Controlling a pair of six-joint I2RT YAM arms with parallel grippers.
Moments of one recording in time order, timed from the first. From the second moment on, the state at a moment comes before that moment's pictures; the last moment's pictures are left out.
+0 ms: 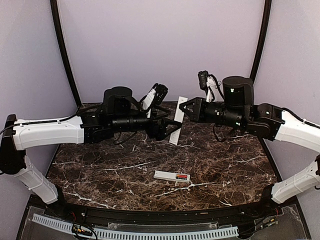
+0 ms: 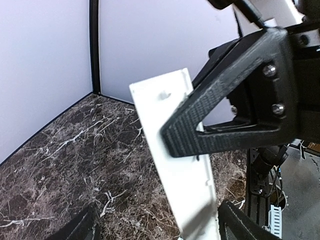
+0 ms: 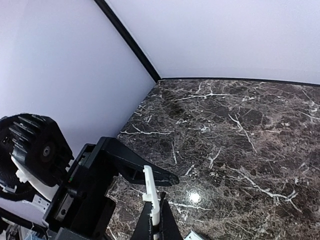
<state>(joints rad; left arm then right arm) -0.98 1.50 1.18 0.11 0.22 -0.06 1.01 1.22 1.18 -0.23 0.12 0.57</state>
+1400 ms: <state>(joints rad) -0.99 1.63 1.25 0.10 0.23 -0.12 1.05 1.25 1.21 -0.29 0.33 0.63</state>
